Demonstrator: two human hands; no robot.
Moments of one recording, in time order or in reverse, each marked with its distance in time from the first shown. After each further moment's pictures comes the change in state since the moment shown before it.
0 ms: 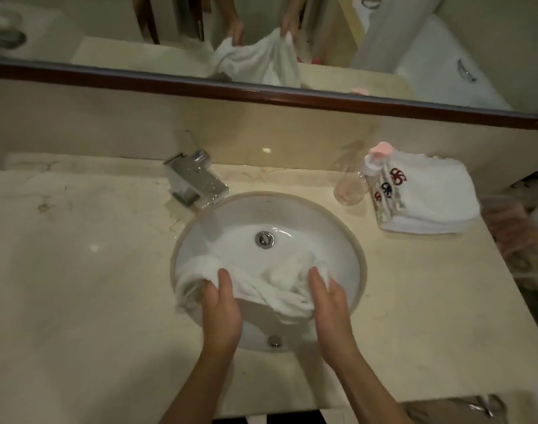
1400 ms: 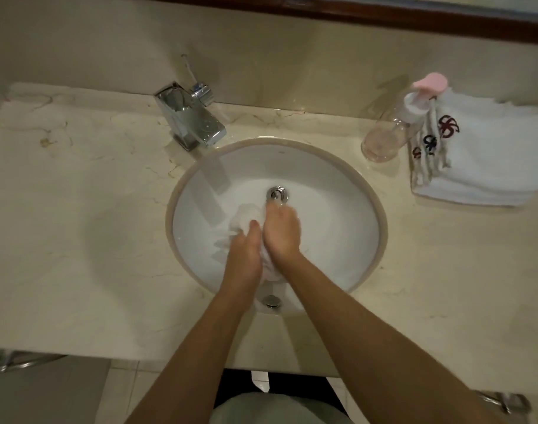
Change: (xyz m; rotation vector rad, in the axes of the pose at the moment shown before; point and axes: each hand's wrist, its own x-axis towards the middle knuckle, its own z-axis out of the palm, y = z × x) left_hand 0.011 -0.022 0.055 0.110 -0.114 -0.157; right_hand 0.097 0.036 0.063 -0.512 -0.122 0.121
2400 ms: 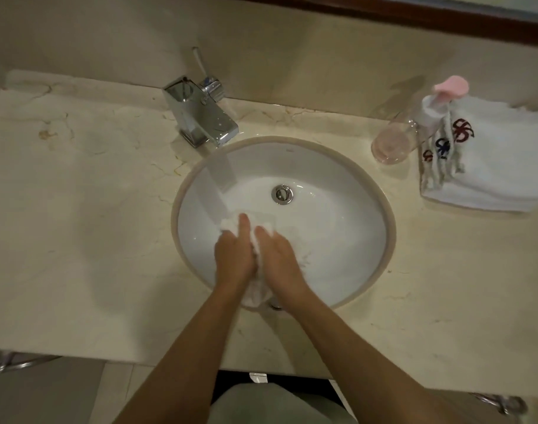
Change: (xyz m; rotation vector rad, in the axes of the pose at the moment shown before) left_hand 0.027 -0.007 -0.017 0.232 0.205 0.039; right_hand -0.039 0.022 0.009 0.239 -0.158 -0.117
